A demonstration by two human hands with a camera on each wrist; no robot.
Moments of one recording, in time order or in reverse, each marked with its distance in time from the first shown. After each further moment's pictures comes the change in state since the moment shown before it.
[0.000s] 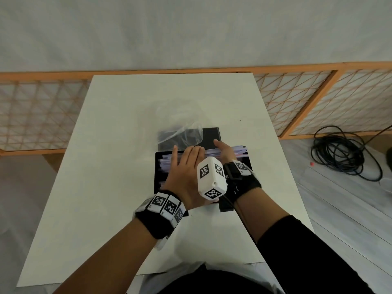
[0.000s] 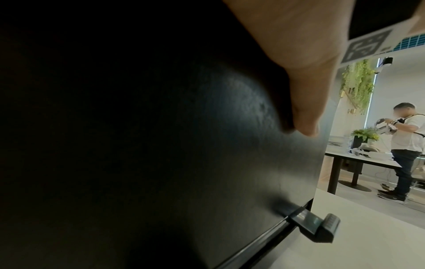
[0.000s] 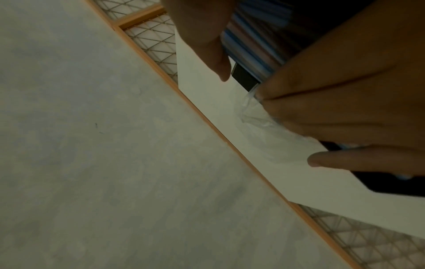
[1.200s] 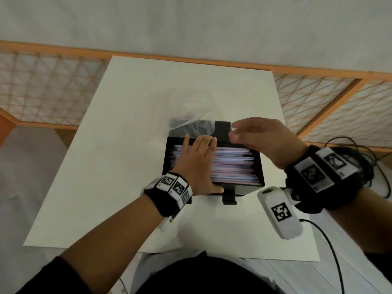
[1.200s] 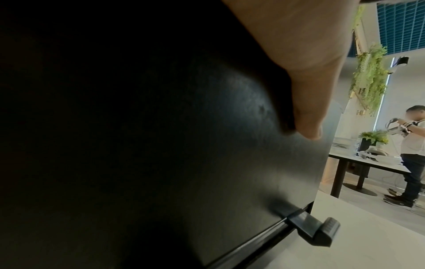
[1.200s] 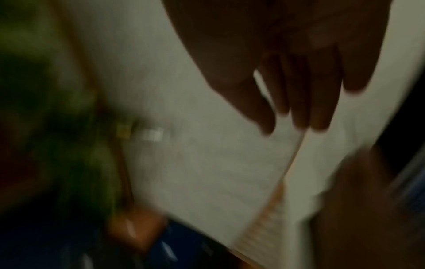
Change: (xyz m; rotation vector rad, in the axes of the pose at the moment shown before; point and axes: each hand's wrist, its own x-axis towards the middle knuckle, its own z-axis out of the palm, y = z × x) left_hand 0.006 0.004 0.005 0.009 -0.006 -0.103; right_hand -0.075 -0.048 -0.028 -1.052 -0.236 -0.621
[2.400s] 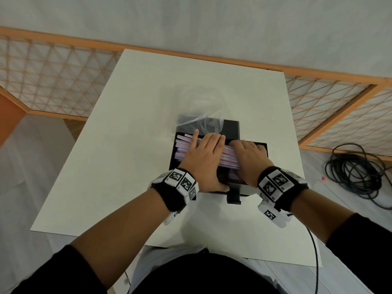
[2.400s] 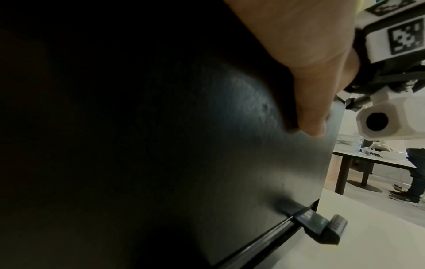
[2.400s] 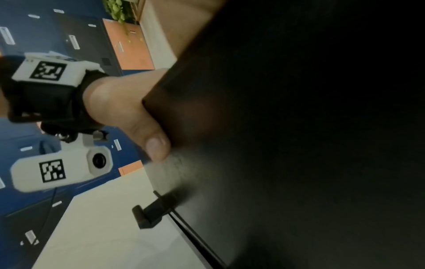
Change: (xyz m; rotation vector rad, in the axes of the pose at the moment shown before) left_hand -0.001 0.000 0.002 0.042 0.086 -0.008; right_hand 0.043 0.086 0.031 -1.264 -0.037 -0.245
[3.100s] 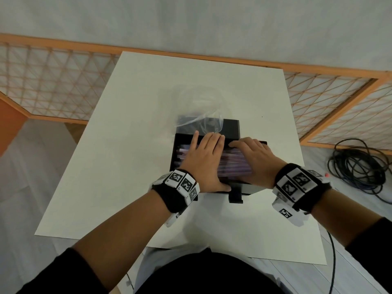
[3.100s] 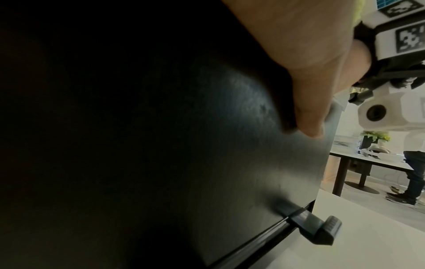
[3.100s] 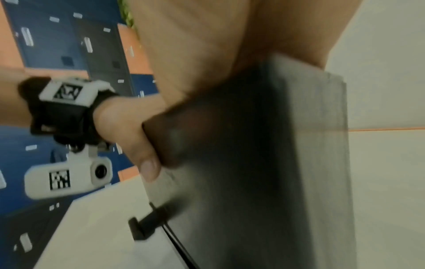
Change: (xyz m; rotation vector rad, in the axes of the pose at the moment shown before) left_hand 0.000 -0.001 0.000 -0.022 -0.040 0.014; right_hand -0.012 0.020 -0.004 0.121 0.034 -0.178
